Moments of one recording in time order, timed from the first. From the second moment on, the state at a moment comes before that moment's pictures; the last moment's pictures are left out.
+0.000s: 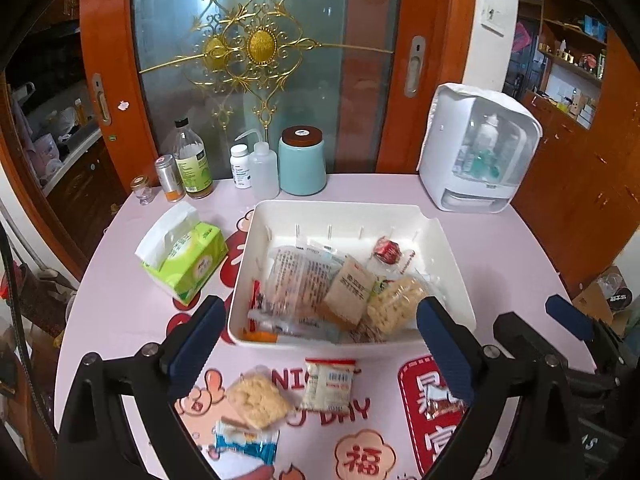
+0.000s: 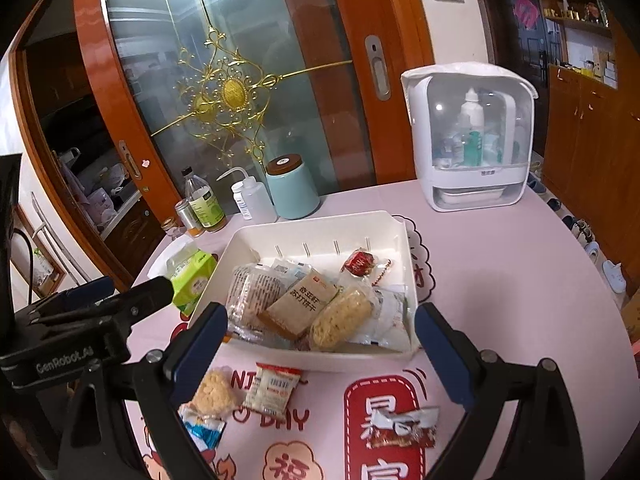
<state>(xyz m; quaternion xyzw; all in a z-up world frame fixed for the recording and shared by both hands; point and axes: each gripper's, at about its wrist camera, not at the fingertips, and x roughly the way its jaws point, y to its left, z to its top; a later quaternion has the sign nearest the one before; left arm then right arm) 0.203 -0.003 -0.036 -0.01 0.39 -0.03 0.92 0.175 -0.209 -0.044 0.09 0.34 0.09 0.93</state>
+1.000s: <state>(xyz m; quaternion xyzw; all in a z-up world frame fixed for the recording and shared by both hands) 0.099 -0.010 -0.041 0.02 0.39 -0.01 0.92 0.106 -0.239 -0.077 0.04 0.38 0.08 0.92</state>
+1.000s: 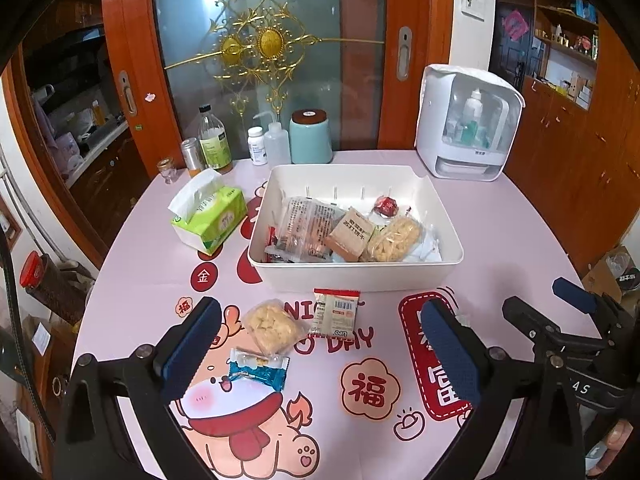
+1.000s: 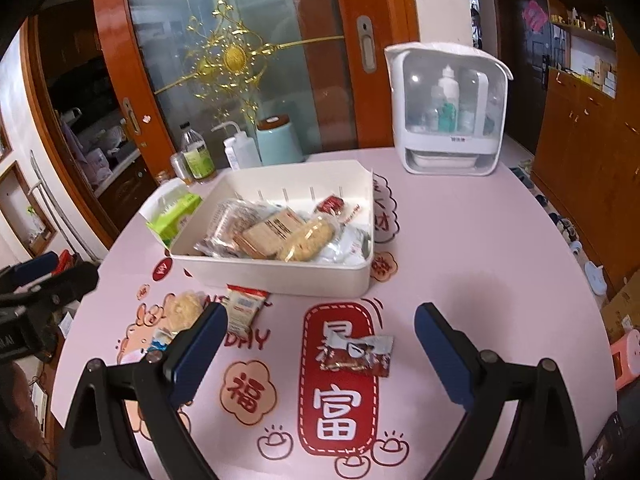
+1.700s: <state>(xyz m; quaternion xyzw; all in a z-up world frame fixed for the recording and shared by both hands) 0.161 0.005 -0.124 0.04 0.48 -0.04 0.87 0.107 -0.257 -0.171 0.05 0.46 0.10 0.88</state>
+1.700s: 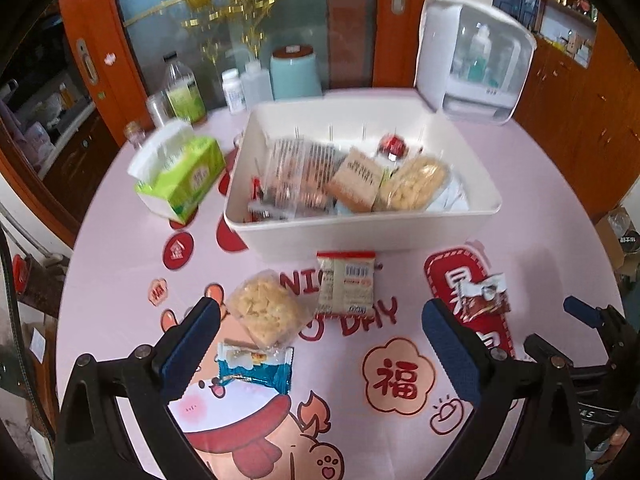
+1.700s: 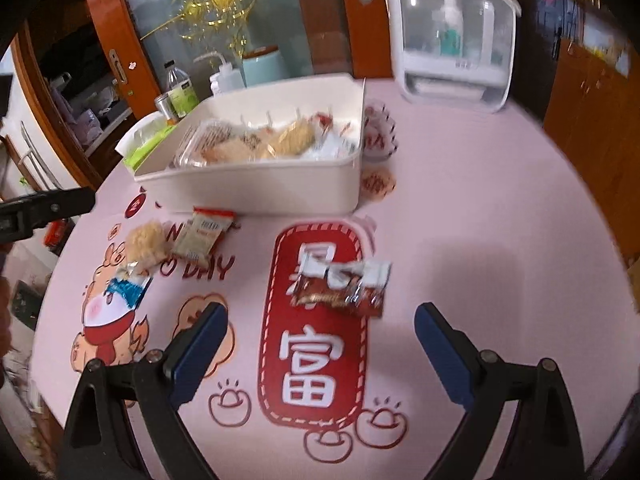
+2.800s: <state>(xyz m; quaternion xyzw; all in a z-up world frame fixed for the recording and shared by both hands) 0.251 -0.036 -0.263 0.07 0.55 -0.02 0.83 0.174 -0.234 -0.252 -0.01 0.52 0.00 0.86</state>
